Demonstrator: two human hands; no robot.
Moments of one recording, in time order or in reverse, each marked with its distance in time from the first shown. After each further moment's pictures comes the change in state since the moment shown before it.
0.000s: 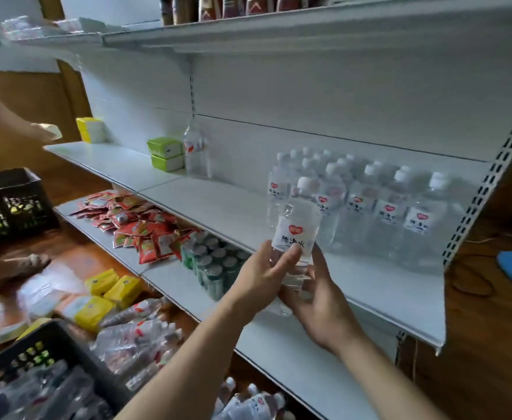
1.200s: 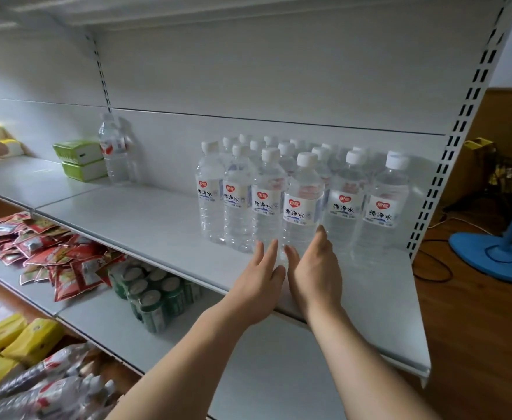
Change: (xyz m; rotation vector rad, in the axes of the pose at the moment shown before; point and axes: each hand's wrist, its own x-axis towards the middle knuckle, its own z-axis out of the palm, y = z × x) left_hand 0.113 -0.057 0.100 0.577 -0.251 0.041; right_hand 0.110 0.121 -0.057 -0.620 0.546 0.256
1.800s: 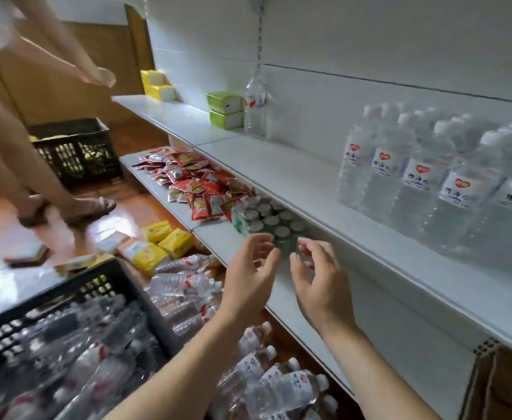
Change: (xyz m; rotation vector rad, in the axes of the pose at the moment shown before) left_hand -0.176 -0.104 -0.080 -0.403 0.707 -0.207; right_hand -0.163 -0.115 0.039 0.487 -0.230 -0.489
